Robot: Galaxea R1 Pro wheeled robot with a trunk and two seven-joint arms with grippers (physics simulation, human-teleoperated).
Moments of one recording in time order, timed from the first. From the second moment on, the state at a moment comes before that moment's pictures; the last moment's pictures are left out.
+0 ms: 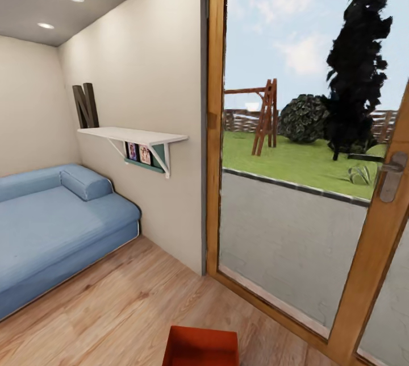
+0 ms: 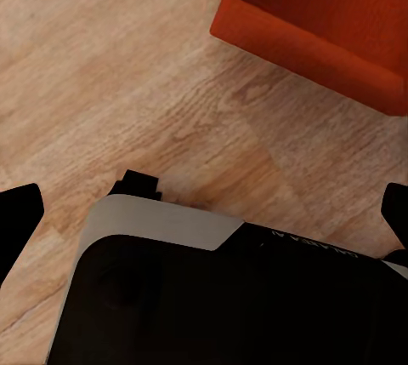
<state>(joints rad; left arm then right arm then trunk) -0.22 -0.02 -0.12 0.00 0.44 -0.03 0.02 -0.11 0.01 0.19 0.03 -0.18 -0.18 -0.07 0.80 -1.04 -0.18</state>
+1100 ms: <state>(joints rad) -0.22 -0.02 -0.12 0.00 0.45 -0.03 0.03 -0.11 0.01 0.19 0.03 -0.17 -0.18 -0.07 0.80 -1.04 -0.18</state>
